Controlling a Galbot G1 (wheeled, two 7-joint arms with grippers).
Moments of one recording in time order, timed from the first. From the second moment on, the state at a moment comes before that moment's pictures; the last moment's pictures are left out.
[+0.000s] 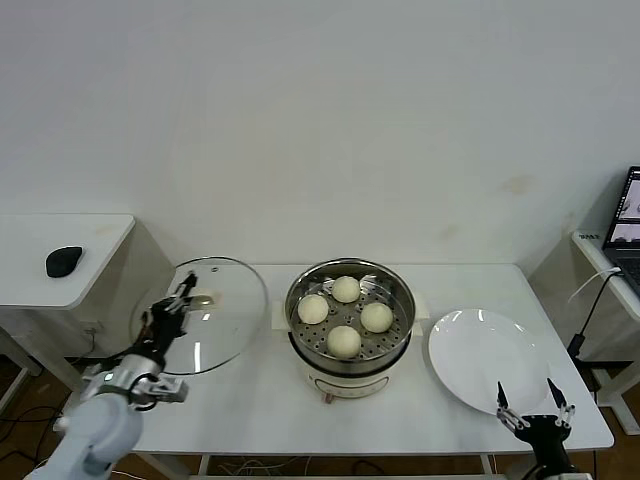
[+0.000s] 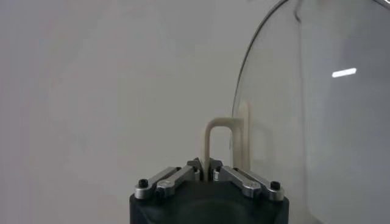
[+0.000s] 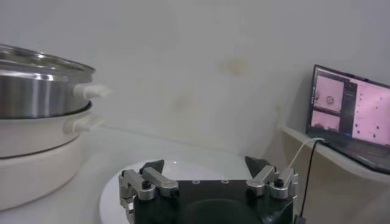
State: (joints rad) left arm 1.25 -0.91 -0.43 -1.96 0.91 0.12 0.02; right arm -1.66 1.54 0.97 1.94 -0.02 0.14 -0.24
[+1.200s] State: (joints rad) left arm 0.83 -1.35 0.13 -1.82 1.35 0.44 0.34; right arm -1.61 1.57 0.92 1.84 -0.18 0.17 -0.22
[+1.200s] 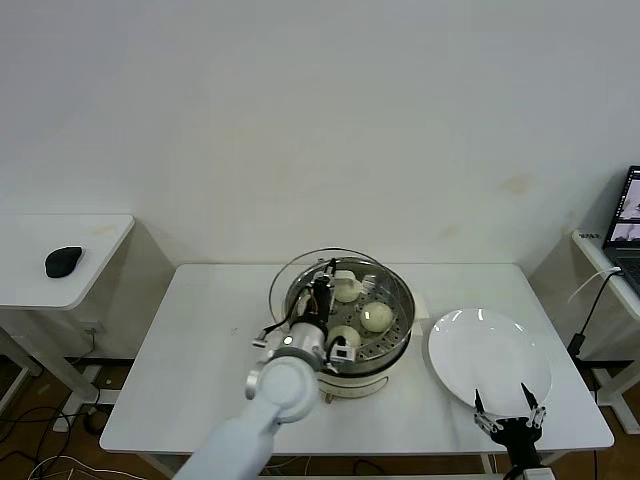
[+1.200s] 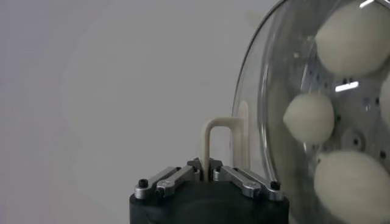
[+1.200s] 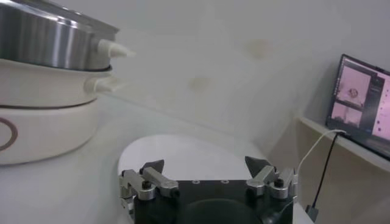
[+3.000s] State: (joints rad) left arm 0.87 -1.48 0.13 -1.73 1.45 0.41 0.30; right arm -1.62 1.57 0.89 1.81 -0.20 0.19 -0.21
